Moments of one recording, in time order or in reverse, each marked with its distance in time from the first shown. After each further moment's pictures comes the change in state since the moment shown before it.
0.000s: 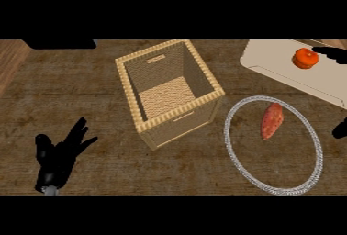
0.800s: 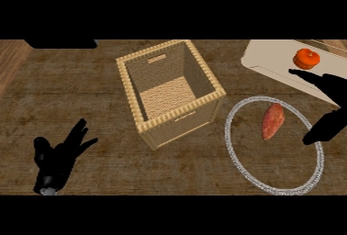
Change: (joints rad) left arm 0.017 -0.012 0.020 -0.005 -0.020 -0.038 -0.015; right arm 0.091 0.134 0.074 0.108 0.247 -0.097 -0.155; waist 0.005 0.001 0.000
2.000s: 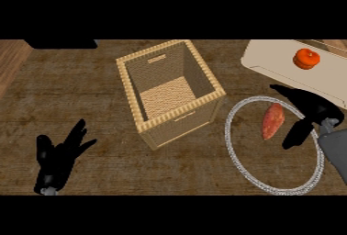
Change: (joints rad) left arm 0.004 -0.032 0.033 -0.009 -0.052 -0.002 0.052; right arm 0.004 0.150 0.059 0.218 0.245 -0.074 -0.137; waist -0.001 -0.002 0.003
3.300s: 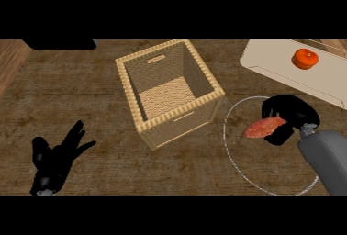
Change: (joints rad) left arm 0.023 -0.023 0.044 -0.023 -0.029 -0.039 0.016; right arm -0.013 0.088 0.051 0.150 0.238 -0.150 -0.181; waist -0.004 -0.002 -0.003
